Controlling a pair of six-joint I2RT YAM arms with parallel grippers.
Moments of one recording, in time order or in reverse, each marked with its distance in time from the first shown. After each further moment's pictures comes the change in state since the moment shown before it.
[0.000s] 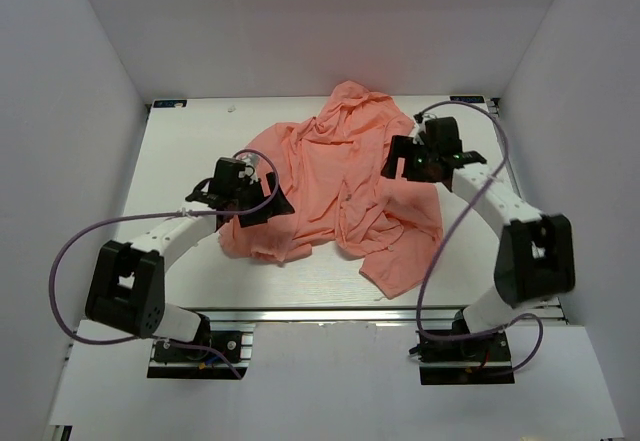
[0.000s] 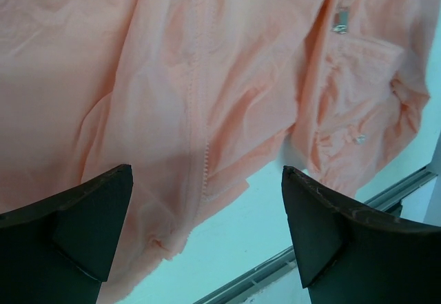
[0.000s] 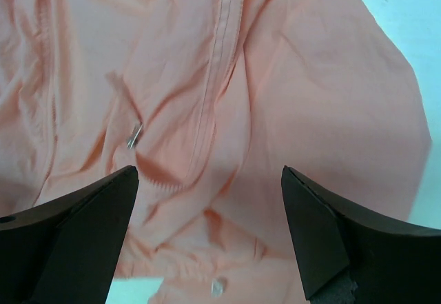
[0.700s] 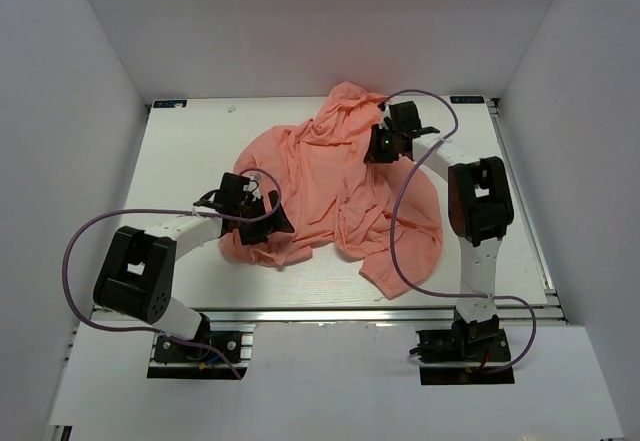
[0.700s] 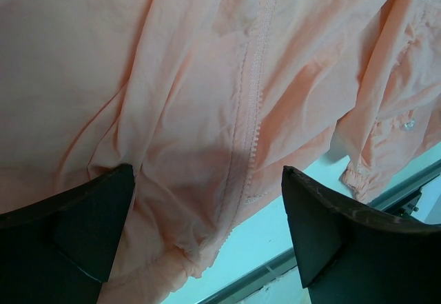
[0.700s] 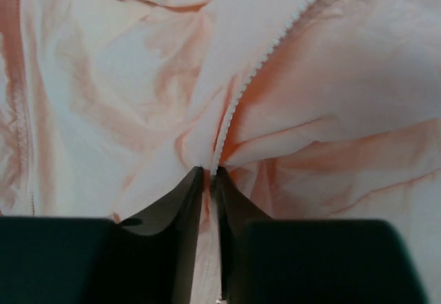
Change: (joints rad) left arm -0.001 0.113 -0.089 0.033 0.031 -0.005; right arm 0.045 0.618 0.469 0.082 -0.093 -0.026
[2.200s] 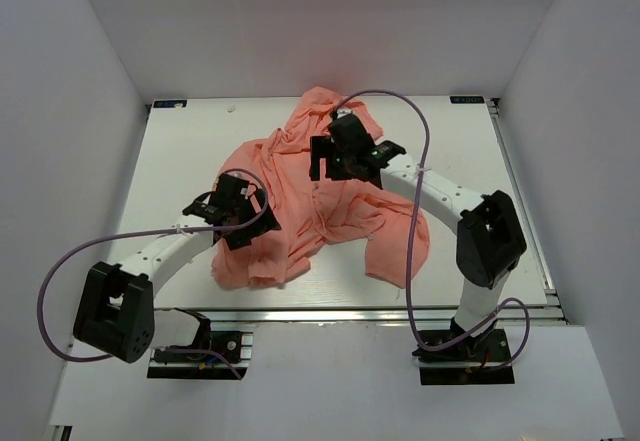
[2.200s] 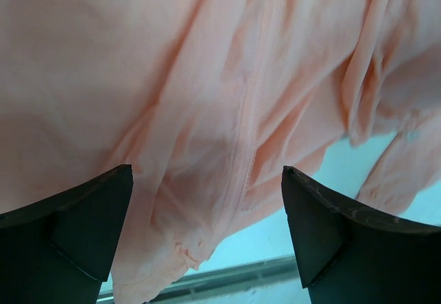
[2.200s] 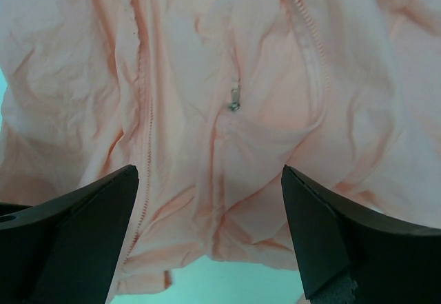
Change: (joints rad) left arm -0.054 -0.208 -0.001 -0.233 -0.258 -0.163; right arm 0.392 -0.319 -0.056 -0.160 0.360 0.180
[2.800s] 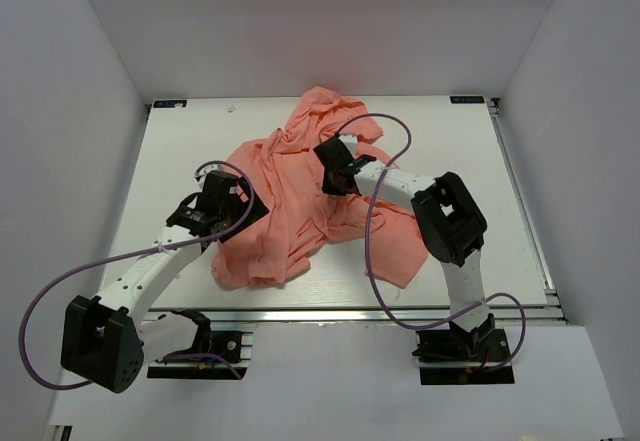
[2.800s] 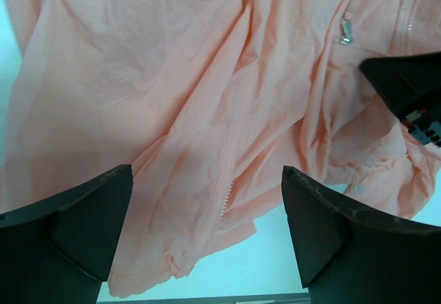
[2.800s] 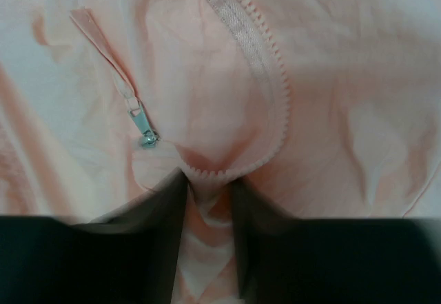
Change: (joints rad) left arm 0.000 -0.164 0.052 -0.042 -0.216 -0.107; right arm 0.031 0.251 -0.026 0.070 0.211 0.228
